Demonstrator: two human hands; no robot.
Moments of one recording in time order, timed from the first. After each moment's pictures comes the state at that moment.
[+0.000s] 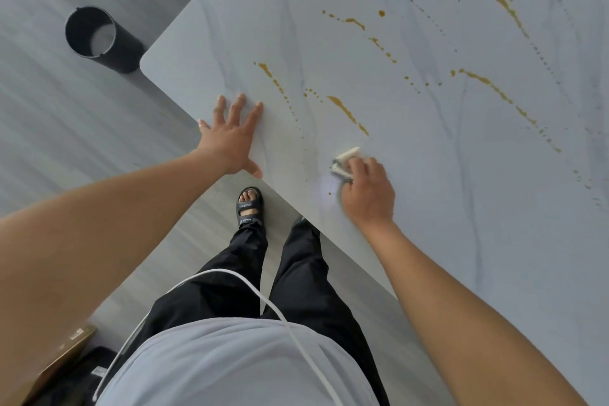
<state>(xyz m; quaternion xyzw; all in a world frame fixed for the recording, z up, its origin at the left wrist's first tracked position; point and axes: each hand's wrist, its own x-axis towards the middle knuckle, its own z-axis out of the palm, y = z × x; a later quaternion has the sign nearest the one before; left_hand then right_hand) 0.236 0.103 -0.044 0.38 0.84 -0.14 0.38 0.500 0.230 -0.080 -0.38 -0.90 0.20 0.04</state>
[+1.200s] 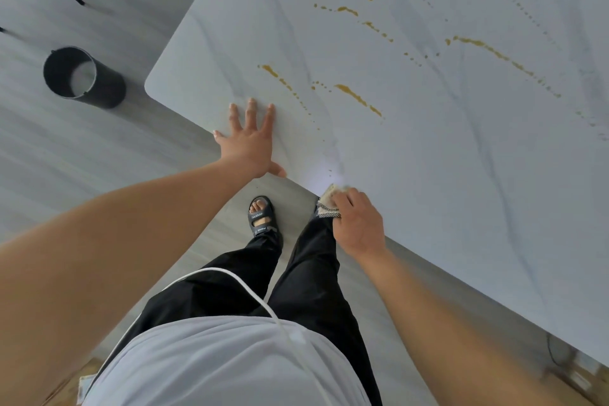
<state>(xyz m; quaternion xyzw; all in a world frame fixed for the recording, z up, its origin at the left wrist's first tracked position) 0.231 0.096 -0.046 0.41 0.82 -0.13 0.37 0.501 0.107 -0.075 -0.39 -0.89 0.21 0.01</state>
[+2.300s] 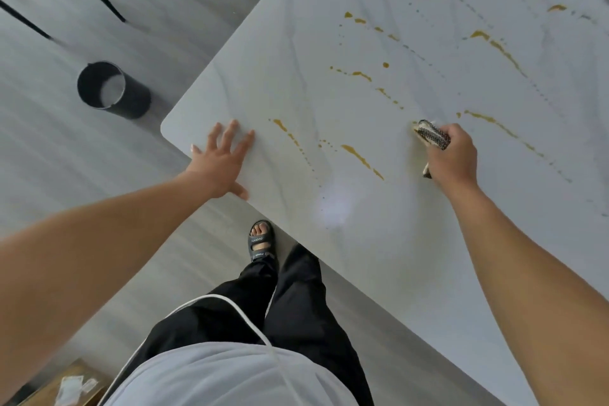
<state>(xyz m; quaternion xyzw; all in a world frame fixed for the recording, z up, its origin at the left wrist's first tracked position) 0.144 0.106 -0.038 0.43 0.80 -0.19 0.37 0.451 0.390 -0.031 -0.61 -0.70 0.37 0.05</state>
